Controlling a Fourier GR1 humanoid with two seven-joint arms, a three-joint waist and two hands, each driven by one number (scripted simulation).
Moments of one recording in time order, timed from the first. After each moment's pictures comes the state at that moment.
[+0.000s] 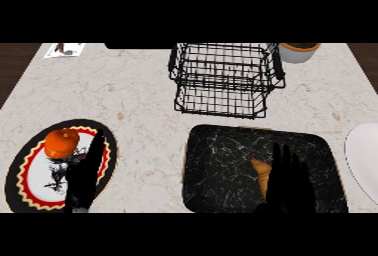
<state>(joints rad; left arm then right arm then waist) 0.05 0.29 -0.30 -1.38 0.19 0.39 -0.05 0.04 -0.14 0.54 -1.87 1.13 0.26 1.17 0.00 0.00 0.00</state>
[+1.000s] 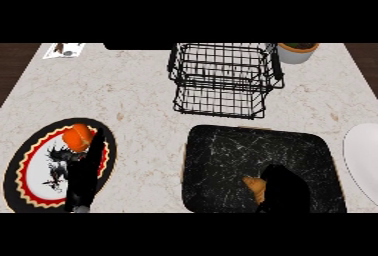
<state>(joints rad) 0.05 0.26 -0.27 -1.40 0.14 0.37 0.00 0.10 -0.01 0.41 -1.76 1.23 0.31 1.05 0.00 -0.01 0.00</state>
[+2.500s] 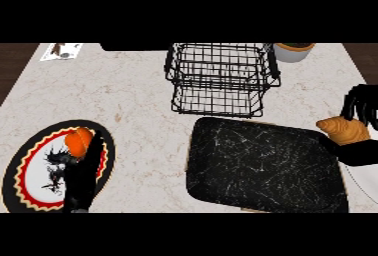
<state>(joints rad) 0.08 0.23 -0.23 -1.41 0.11 0.34 -0.01 -0.28 -0.37 -0.21 -1.90 0.51 0.48 0.35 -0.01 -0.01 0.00</state>
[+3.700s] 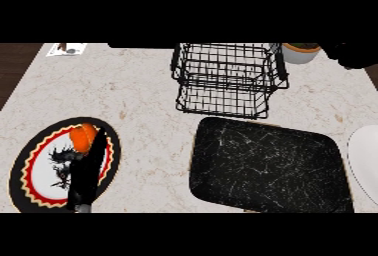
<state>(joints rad) 0.06 0.20 -0.20 -1.40 0.06 0.30 0.00 -0.91 -0.44 -0.15 -1.64 0.46 0.46 0.68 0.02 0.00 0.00</state>
